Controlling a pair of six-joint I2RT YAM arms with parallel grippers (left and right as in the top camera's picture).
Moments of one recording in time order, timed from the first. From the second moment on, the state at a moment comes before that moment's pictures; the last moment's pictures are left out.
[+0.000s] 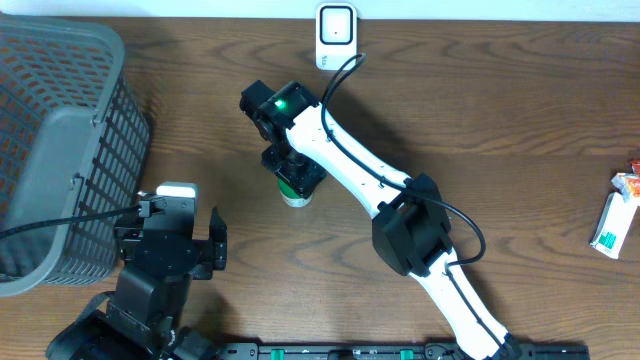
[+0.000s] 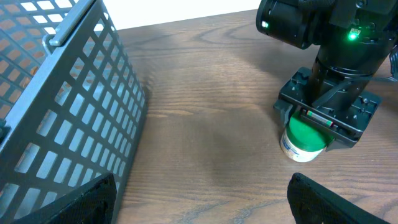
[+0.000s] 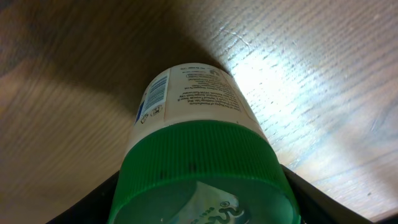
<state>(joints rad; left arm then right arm) -0.57 0.63 1.02 -1.05 -0.51 -0.20 0.78 2.50 2.37 -1.48 -0.11 1.55</state>
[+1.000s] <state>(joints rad) -0.57 0.63 1.02 -1.05 -0.51 -0.20 0.78 2.51 2.37 -1.61 0.29 0.36</state>
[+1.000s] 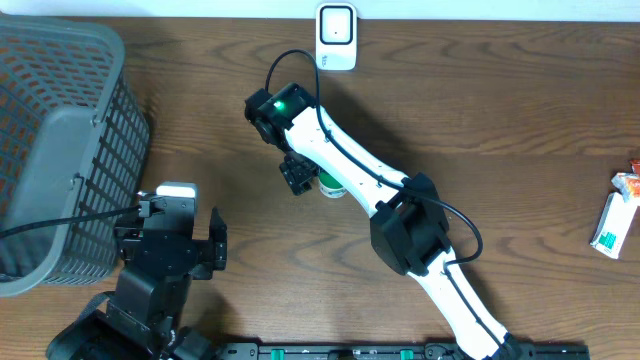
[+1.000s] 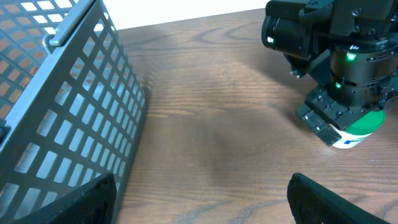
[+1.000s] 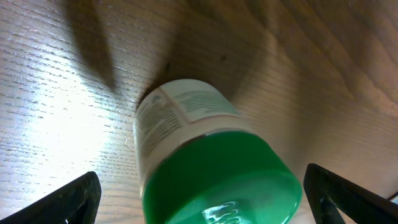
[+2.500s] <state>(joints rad) -0.57 0.63 1.02 -1.06 -0.51 -0.20 0.66 2.33 2.16 -1.47 -0.02 1.45</state>
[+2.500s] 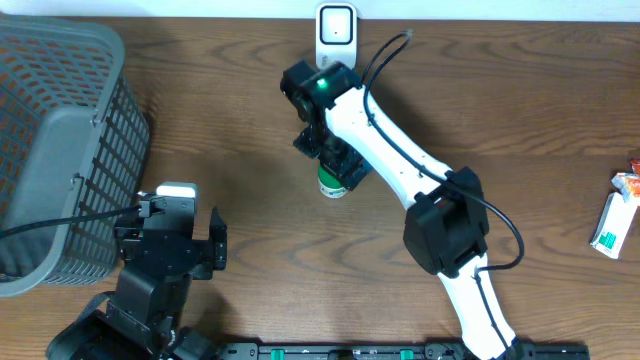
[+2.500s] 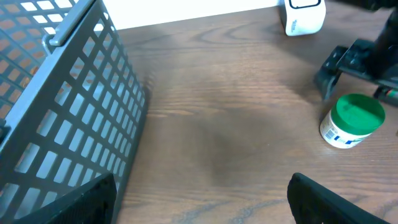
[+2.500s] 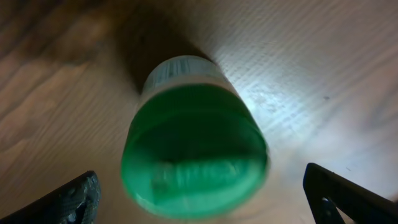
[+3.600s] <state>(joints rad) -0.57 0.63 1.02 -1.05 -0.51 -0.20 0.65 2.34 2.00 -1.36 0.04 0.63</state>
